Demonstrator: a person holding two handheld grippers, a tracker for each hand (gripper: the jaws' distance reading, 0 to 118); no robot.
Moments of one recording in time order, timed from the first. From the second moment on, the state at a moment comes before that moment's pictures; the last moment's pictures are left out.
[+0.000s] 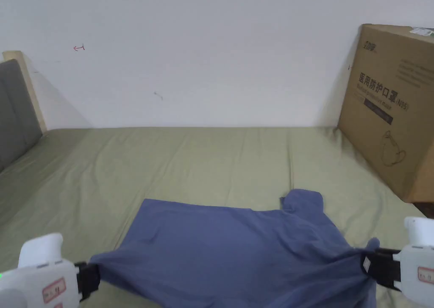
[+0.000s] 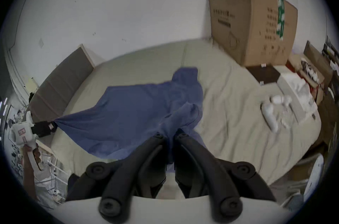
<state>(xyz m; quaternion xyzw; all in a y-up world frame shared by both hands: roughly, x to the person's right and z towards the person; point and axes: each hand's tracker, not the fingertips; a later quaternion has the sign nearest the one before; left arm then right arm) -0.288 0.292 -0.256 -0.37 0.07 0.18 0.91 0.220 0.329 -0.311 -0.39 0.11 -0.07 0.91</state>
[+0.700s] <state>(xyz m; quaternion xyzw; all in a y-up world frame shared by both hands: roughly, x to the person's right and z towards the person) -0.309 0.185 -0.222 -0.49 0.10 0.18 0.85 0.248 0.190 -0.292 -0.53 0.02 -0.08 0.85</state>
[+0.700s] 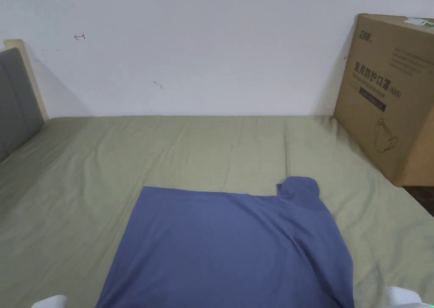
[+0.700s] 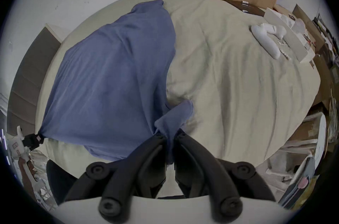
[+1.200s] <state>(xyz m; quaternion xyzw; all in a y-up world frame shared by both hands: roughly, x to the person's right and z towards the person) -0.268 0.416 -0.211 -0.11 0.05 0.08 0.99 0.226 0.407 -0.258 -0.08 0.04 -0.06 0.99</state>
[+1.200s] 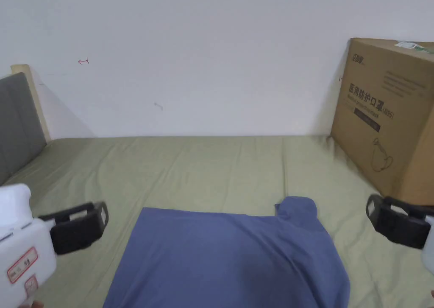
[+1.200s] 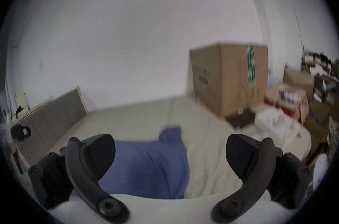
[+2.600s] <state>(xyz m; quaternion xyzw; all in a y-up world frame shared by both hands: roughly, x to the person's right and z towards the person) -0.314 0.141 -0.675 -0.48 0.09 0.07 0.87 0.200 0.236 -0.493 -0.22 0.04 -0.02 0.97</state>
